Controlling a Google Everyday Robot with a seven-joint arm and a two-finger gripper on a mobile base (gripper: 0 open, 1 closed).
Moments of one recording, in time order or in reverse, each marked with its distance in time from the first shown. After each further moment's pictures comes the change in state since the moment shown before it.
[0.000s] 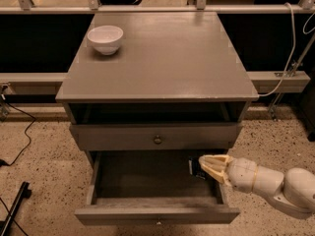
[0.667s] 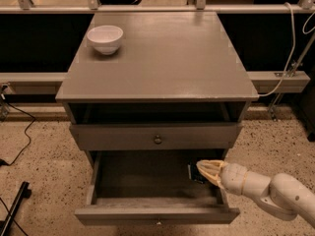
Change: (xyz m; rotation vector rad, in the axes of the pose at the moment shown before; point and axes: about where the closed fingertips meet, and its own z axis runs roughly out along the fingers) arm 0.071 -0.017 0.023 0.047 0.062 -0.020
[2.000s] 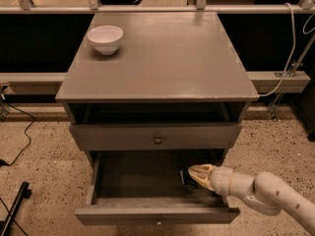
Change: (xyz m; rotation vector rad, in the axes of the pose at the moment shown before) arm 0.053 0.010 0.040 -0.048 0.075 0.026
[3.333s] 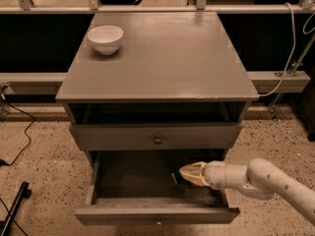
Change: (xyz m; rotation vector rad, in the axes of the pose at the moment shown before) arm -0.023 0.024 0.018 -0.237 -0.026 0.149
